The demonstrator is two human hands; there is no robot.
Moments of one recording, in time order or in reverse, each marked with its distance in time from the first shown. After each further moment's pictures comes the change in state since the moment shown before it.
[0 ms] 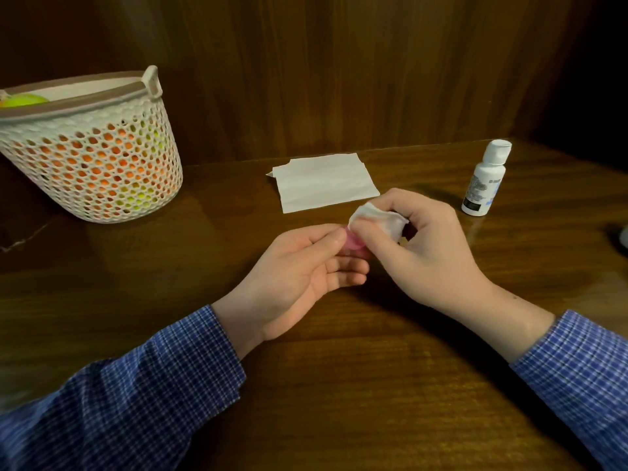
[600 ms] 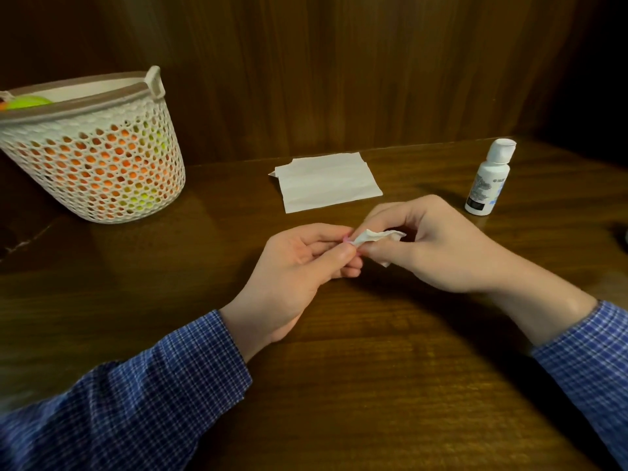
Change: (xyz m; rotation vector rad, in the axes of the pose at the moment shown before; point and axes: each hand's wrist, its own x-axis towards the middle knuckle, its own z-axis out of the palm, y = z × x) left_hand -0.003 -0.005 0.000 0.207 0.210 0.114; right_hand 0.016 0.002 -0.026 0.136 -0.460 0.164
